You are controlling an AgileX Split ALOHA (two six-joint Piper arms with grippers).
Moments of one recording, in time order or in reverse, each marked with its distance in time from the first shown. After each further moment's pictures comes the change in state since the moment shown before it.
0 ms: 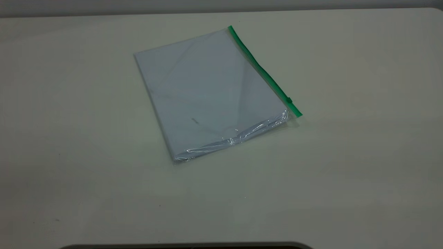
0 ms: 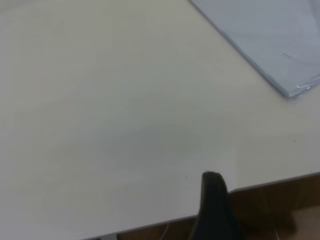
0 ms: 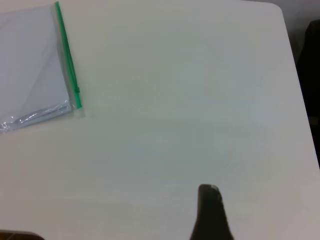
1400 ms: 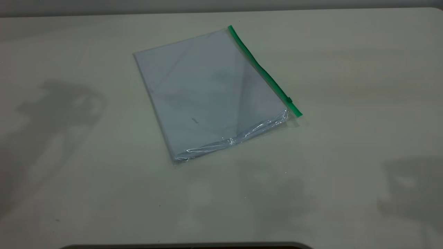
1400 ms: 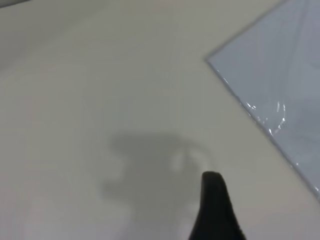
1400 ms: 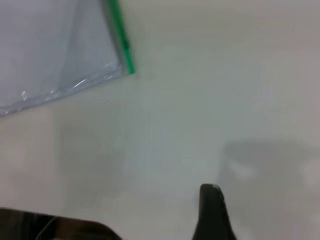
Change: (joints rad) left arm -0.006 1.642 -0.824 -0.055 -0.485 0.150; right arm 0.000 1.152 -0.150 0.309 -0.517 -0.163
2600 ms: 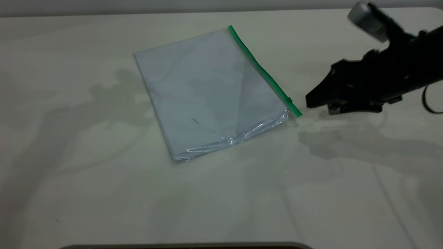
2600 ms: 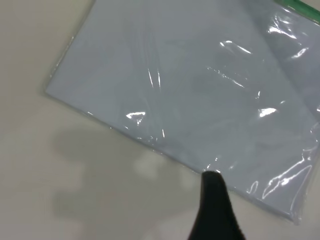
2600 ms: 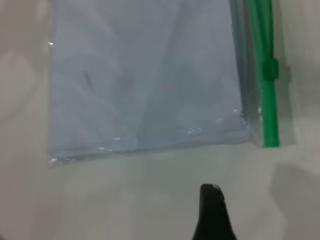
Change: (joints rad) left arm -0.098 0.283 -0.012 -0.421 -0.060 0.567; right arm 0.000 1.106 -0.204 1.498 -0.014 -1.590
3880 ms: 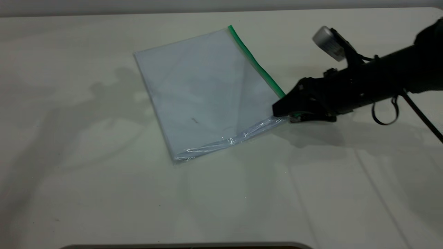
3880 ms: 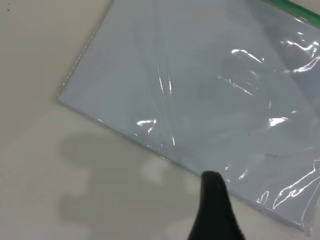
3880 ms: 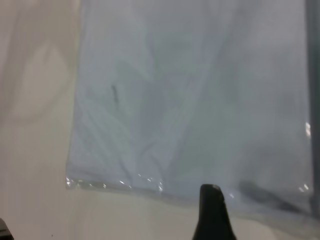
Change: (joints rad) left arm 0.000 0.007 0.000 -0.004 -0.034 0.003; right arm 0.056 0.253 -0.241 0.003 0.168 -0.046
